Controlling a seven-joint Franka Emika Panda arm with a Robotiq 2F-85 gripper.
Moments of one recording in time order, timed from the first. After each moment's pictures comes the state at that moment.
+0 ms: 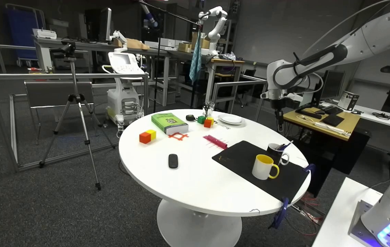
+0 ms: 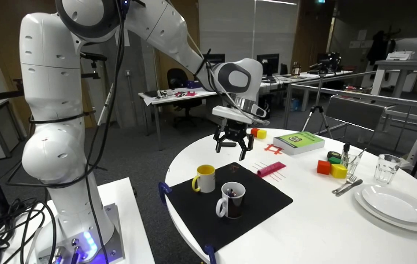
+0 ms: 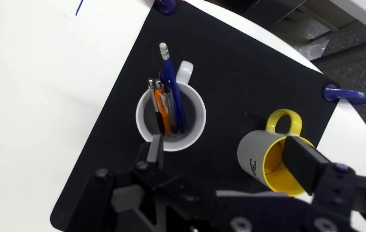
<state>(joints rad) -0.02 0.18 -0.09 -2.04 -0.11 1.91 -0.59</state>
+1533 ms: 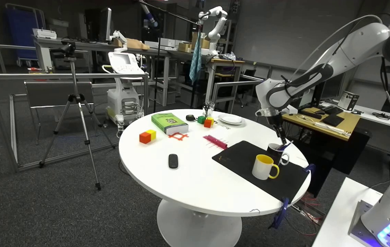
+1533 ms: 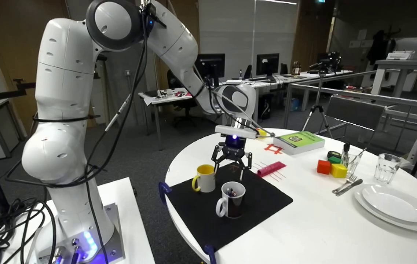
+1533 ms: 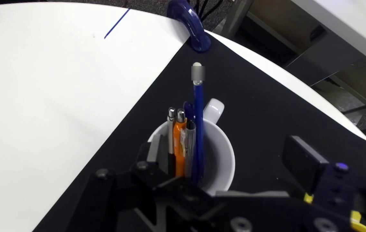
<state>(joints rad) -0.02 0.33 -0.04 -2.04 -0.34 1.91 -0.59</state>
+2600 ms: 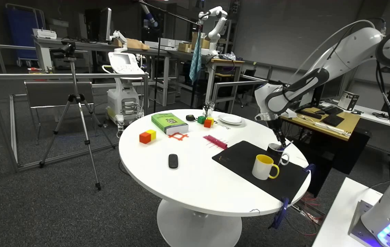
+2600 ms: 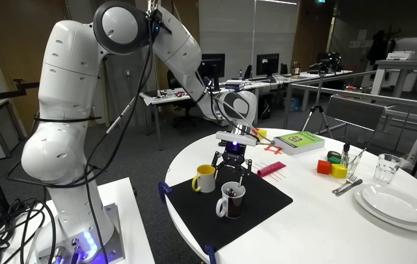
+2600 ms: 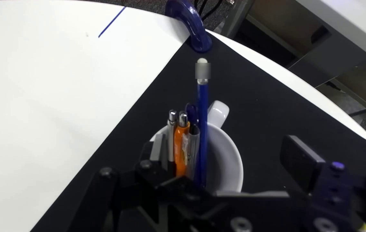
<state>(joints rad) -0.03 0.38 -0.04 -2.03 -0.35 1.93 -0.59</state>
